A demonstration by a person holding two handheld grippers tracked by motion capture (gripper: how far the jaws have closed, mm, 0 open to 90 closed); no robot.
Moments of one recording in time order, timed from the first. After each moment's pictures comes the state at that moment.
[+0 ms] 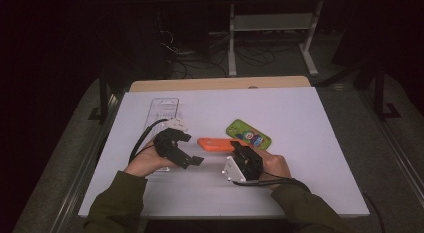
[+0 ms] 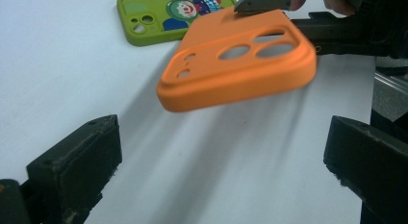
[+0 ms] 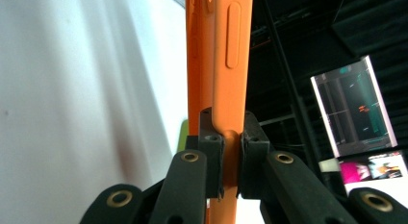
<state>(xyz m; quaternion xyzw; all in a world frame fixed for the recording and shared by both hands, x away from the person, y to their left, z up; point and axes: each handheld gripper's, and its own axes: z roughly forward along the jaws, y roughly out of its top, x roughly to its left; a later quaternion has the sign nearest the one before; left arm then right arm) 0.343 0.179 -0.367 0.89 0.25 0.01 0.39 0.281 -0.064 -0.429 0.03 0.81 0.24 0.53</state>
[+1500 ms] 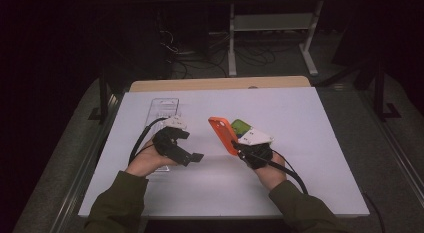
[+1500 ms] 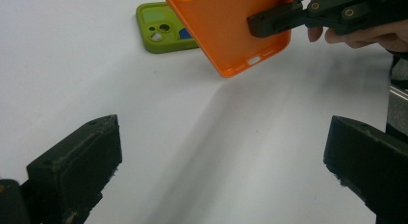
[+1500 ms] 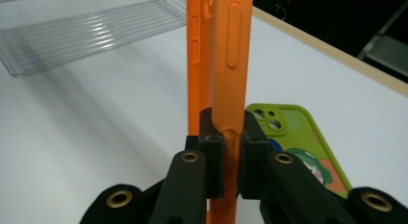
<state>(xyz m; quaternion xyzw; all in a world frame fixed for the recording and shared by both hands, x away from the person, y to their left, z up) 0.345 0.180 -0.366 0.88 0.26 0.03 0.40 0.309 -0.088 -0.407 0.34 0.80 0.42 0.25</state>
